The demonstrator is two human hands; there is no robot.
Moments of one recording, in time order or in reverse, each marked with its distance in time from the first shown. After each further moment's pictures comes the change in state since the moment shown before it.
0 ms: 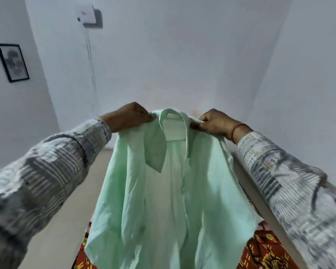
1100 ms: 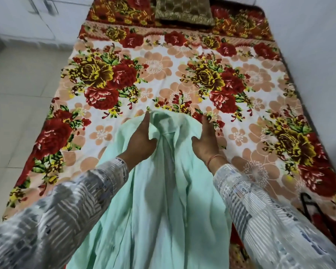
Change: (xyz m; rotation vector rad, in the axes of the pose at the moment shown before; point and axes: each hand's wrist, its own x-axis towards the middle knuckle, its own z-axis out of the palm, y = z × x) left_hand 0.372 -0.513 0.537 -0.228 -0.148 -0.468; right_hand 0.429 0.427 0.579 0.227 -0.121 0.502
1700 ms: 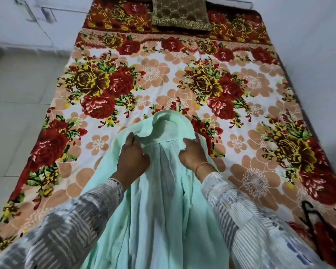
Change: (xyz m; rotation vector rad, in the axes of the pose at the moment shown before) left_hand -0.003 -0.018 0.005 0.440 0.034 -0.028; right_hand 0.012 -0.009 0.022 -0.153 -0.166 0.024
